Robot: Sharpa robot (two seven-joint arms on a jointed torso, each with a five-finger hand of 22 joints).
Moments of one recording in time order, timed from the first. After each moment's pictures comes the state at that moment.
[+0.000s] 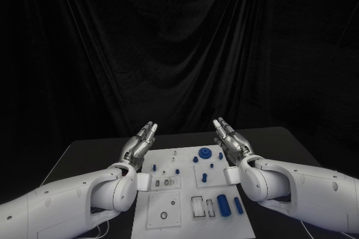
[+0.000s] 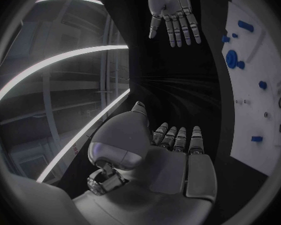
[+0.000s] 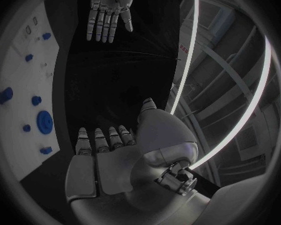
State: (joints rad) left arm 1.13 -0.79 -0.12 1.56 0.10 -0.51 0.58; left_hand 1.15 0.28 -0.22 0.28 0.19 0.10 -0.02 0.01 0.02 0.00 -0.01 0.01 0.00 0.00 0.00 0.00 0.00 0.15 0.00 0.10 0.00 0.00; right arm 1.16 -0.77 -0.14 1.54 0.14 -0.51 0.51; right_hand 1.07 0.23 -0.29 0.27 0.21 0.01 -0.13 0.00 0.00 0.00 -0.10 0.00 0.00 0.00 0.04 0.00 0.00 0.16 0.00 0.16 0.01 0.03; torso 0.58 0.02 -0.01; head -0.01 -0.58
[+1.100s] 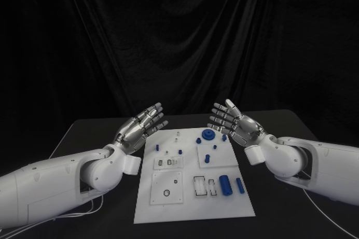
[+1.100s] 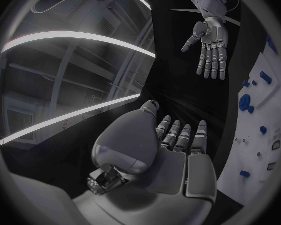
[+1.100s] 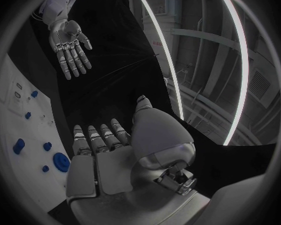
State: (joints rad) left arm 1.19 -0.87 -0.21 1.54 0.20 0.02 0.67; left_hand 1.43 0.26 -0.07 0.20 0.57 0.28 0.07 0.08 0.04 0.09 0.12 0.21 0.04 0.05 0.15 0.09 0.02 0.17 0.11 0.25 0.07 0.04; right arm 1.26 -0.86 -0.25 1.52 0.34 0.09 0.48; right_hand 1.23 0.22 -0.29 0.26 0.34 0.15 0.05 0.14 0.04 0.04 0.10 0.11 0.03 0.05 0.19 0.09 0.03 0.16 0.06 0.29 0.04 0.03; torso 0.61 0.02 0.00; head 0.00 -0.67
